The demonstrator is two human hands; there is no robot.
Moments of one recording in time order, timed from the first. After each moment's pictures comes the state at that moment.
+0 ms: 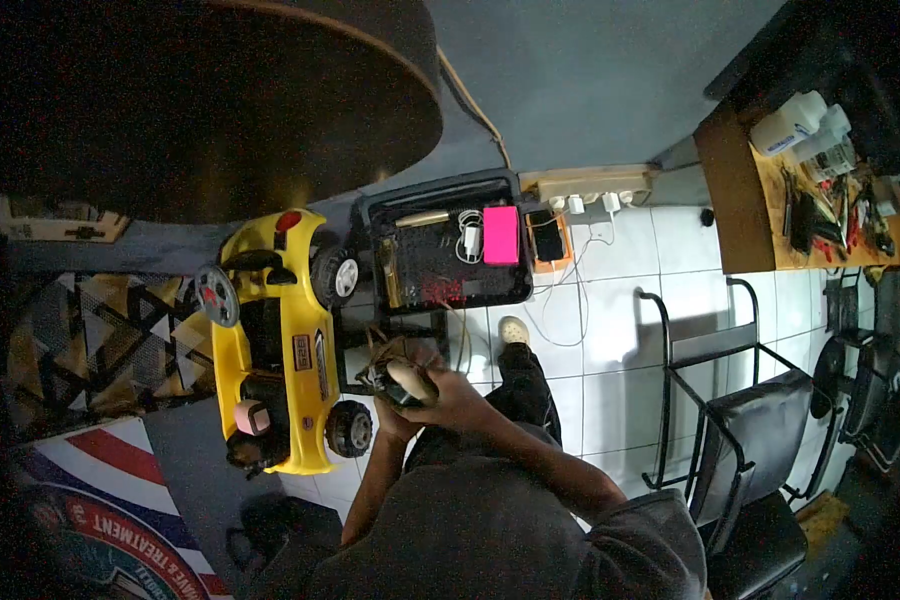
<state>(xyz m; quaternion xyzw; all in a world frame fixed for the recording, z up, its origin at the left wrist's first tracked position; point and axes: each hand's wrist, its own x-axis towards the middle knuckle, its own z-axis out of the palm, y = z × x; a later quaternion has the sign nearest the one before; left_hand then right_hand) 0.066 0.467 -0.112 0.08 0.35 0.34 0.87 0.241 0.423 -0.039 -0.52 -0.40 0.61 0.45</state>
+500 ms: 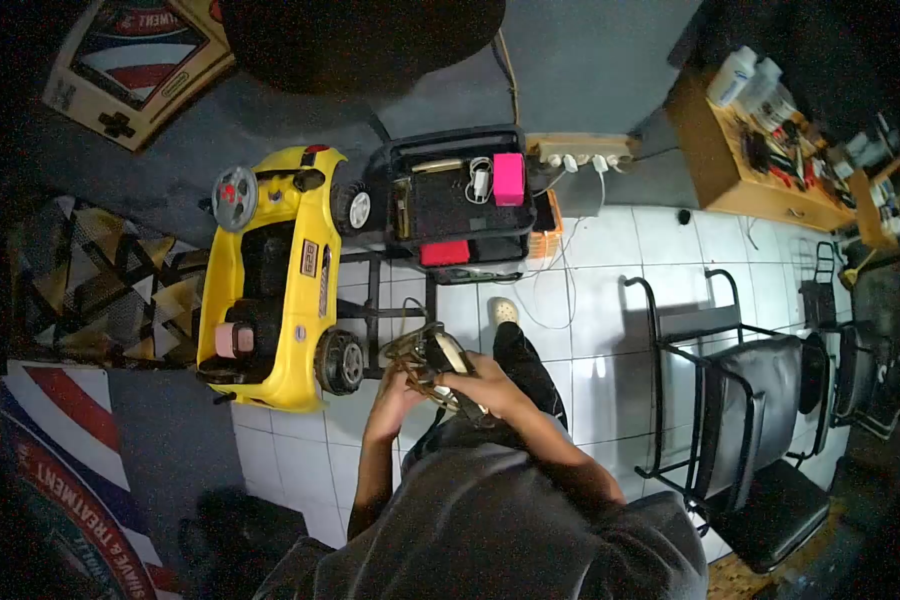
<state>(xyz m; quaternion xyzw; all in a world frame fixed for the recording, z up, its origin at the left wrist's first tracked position) -0.074 0.323 -0.090 0.37 0.50 0.22 0.75 0.119 0.258 -0.070 -0.57 -0.25 0.67 0.41</state>
